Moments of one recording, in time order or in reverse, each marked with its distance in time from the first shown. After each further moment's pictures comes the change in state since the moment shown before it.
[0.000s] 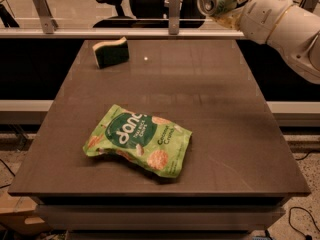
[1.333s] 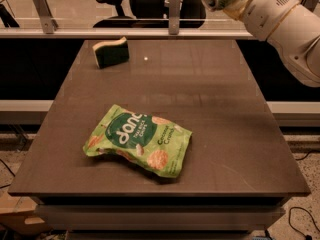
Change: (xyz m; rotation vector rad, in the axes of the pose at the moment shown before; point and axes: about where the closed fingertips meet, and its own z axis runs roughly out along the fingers) arm -0.001 -0.026 -0.005 0.132 0.036 -0.401
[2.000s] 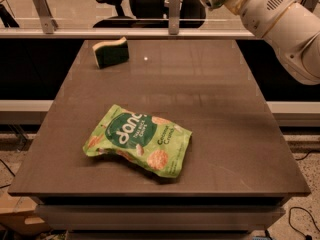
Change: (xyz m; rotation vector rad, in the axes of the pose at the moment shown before) arm -0.007 -0.012 0.006 0.040 -0.003 -0.302
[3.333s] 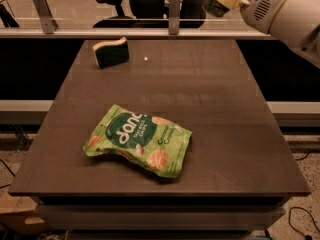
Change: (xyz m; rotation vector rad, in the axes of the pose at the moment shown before) arm -0.009 0.007 -0.003 -0.206 -0.144 -0.736
